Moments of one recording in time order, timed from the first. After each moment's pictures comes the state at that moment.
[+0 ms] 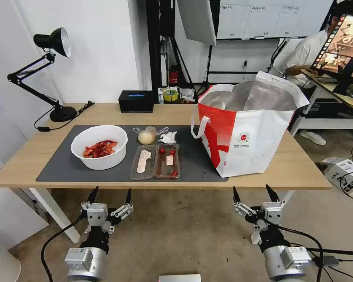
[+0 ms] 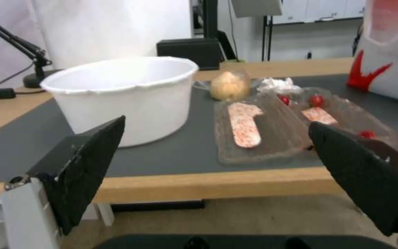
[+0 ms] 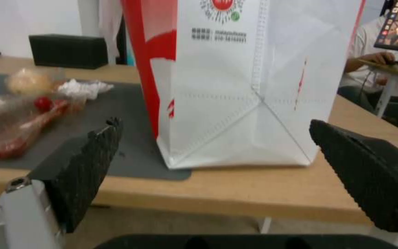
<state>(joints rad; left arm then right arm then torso) 1.79 -1.48 -0.57 -2.31 -0.03 0.00 -0.01 -1.77 1.47 0.55 2.30 0.03 -0.02 0.01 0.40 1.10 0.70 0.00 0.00</state>
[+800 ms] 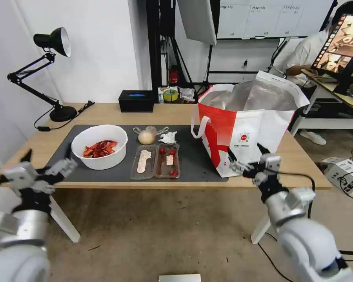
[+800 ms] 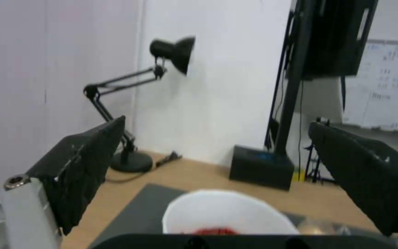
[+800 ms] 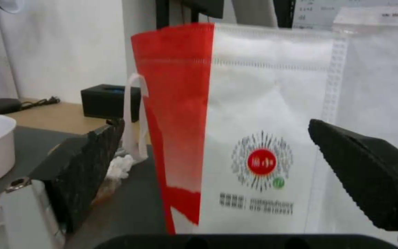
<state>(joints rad) 1.60 -1.17 -0.92 -2.45 -0.63 0.14 -0.29 -1.27 0.97 0.45 2.28 0.56 -0.31 0.20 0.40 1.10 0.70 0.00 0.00</state>
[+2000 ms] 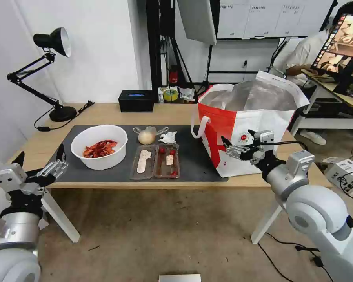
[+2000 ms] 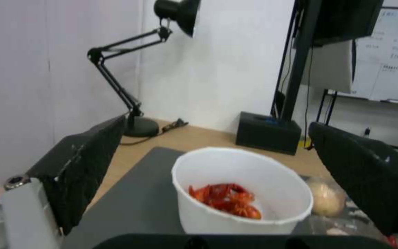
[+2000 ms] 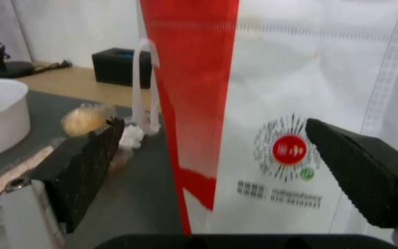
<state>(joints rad) 1.69 -1.23 -0.89 -2.42 -0.57 0.12 -0.24 -1.15 0.82 0.37 2.26 0.76 -0.44 0.28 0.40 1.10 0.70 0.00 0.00</state>
